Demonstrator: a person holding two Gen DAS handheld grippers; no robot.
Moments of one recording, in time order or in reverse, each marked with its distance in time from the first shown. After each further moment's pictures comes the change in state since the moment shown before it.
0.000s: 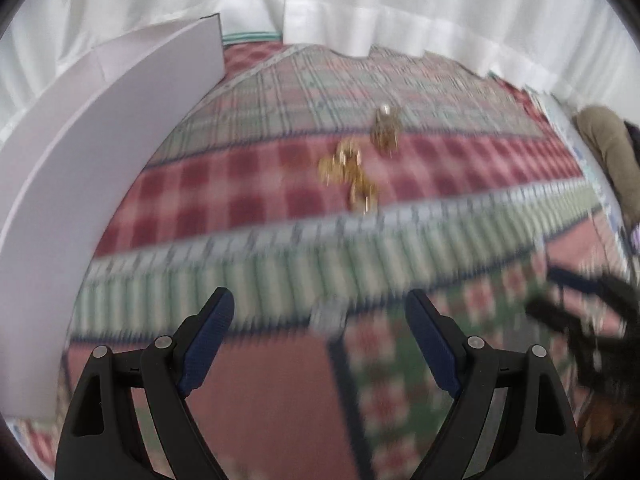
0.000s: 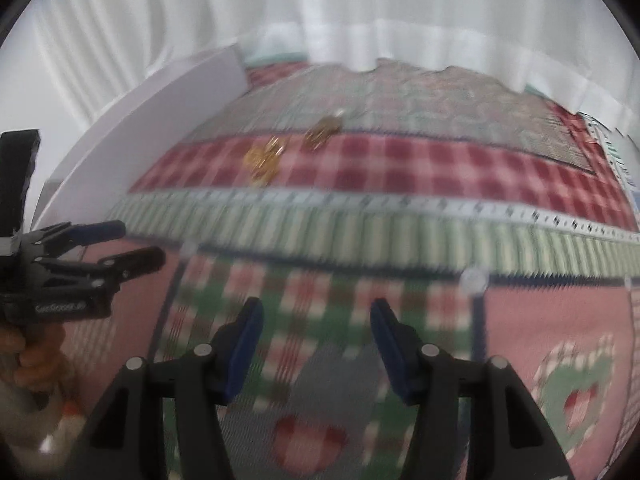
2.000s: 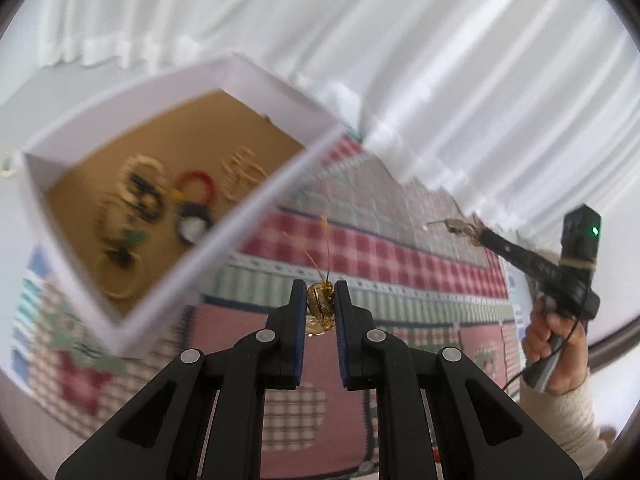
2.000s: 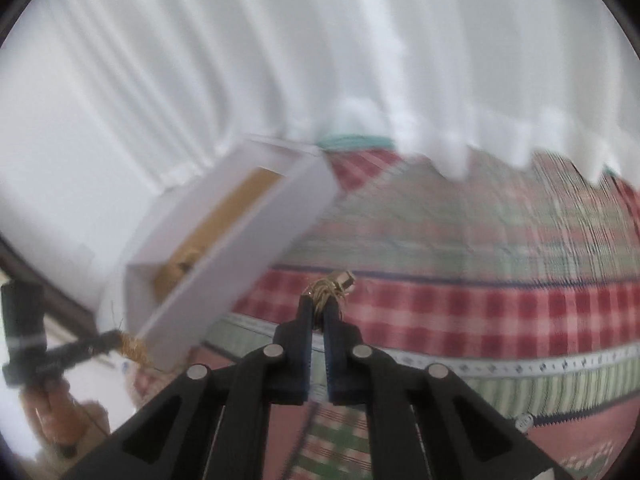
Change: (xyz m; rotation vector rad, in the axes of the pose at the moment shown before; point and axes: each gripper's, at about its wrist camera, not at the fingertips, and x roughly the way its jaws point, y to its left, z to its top) left arm -0.207 0.189 -0.034 -0.397 -0.179 -0.176; right arm -0.059 0.099 0.146 -0.055 -0.103 0.306
